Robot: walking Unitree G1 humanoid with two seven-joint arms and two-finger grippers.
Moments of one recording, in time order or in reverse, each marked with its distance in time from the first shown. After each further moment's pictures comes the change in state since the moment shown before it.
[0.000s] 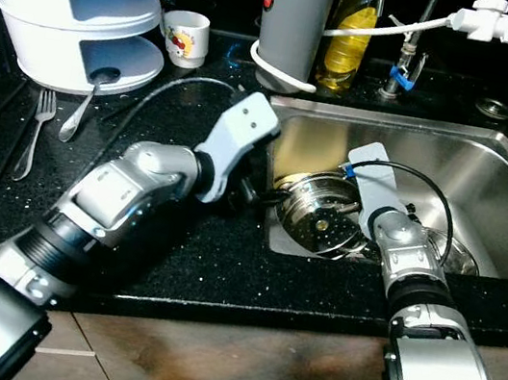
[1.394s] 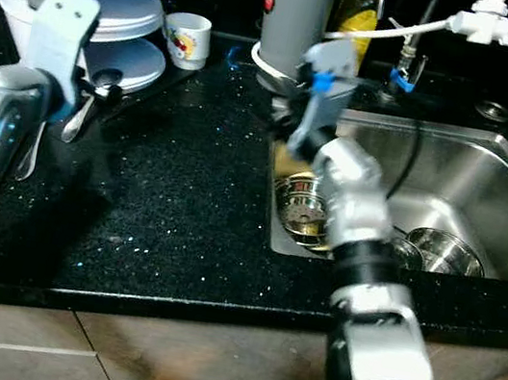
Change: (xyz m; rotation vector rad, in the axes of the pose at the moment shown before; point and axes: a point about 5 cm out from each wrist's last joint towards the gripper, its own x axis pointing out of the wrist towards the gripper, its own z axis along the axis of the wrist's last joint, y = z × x) left arm -0.162 0.141 -0.030 -0.192 0.368 1.017; right arm -0.025 0.095 0.124 0.286 -0.610 0.554
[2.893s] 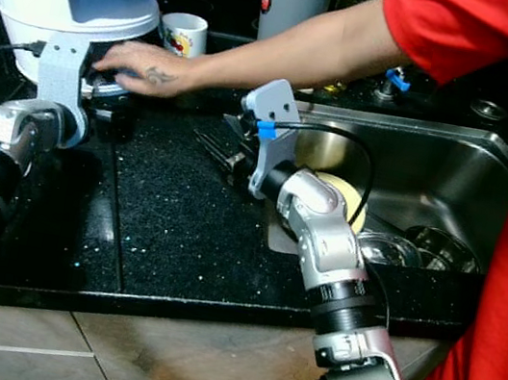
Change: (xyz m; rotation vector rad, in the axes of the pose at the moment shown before) left arm 0.047 -0.018 -0.037 -0.327 0.085 -0.107; right arm -0.007 0.024 0.002 -0.081 0.024 0.100
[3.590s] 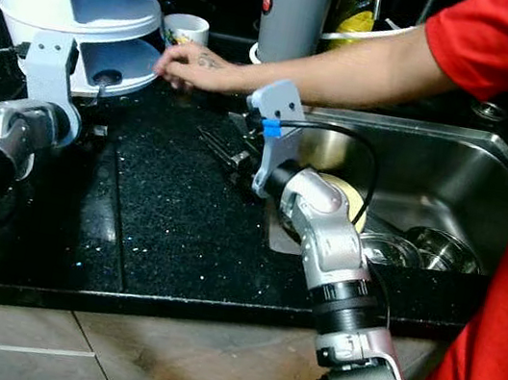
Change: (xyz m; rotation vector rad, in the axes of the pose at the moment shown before) left arm 0.000 0.009 0.004 -0.071 -0.019 0.007; right arm -0.003 -0.006 0.001 0.016 -0.008 -0.027
